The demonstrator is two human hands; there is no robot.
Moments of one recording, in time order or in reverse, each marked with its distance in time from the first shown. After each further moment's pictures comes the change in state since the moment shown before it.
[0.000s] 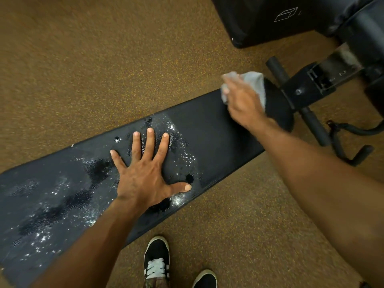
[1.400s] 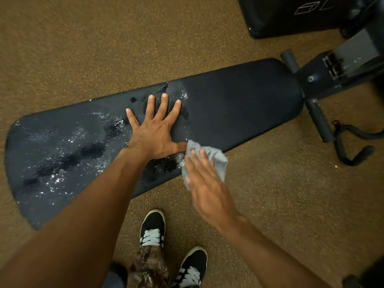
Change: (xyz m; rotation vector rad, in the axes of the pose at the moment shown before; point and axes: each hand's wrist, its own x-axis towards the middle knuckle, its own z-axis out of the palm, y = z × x) left_hand 0.002 -0.007 -0.004 -0.102 0.011 0.024; right_hand -0.239 -0.147 0.075 0.018 -0.221 -0.073
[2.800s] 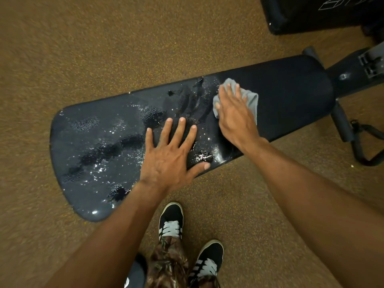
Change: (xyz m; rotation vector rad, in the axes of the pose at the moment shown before) left_hand -0.087 -0.039 0.022 0.097 0.086 0.078; right_hand 0.149 0.001 -0.036 -0.043 0.071 0.177
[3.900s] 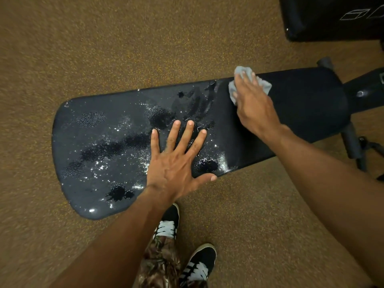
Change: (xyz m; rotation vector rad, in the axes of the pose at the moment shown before) left_hand 0.004 0.003 0.019 0.006 -0.006 -0.055; right_hand 0.048 0.018 -0.026 -0.112 -0.052 -0.133
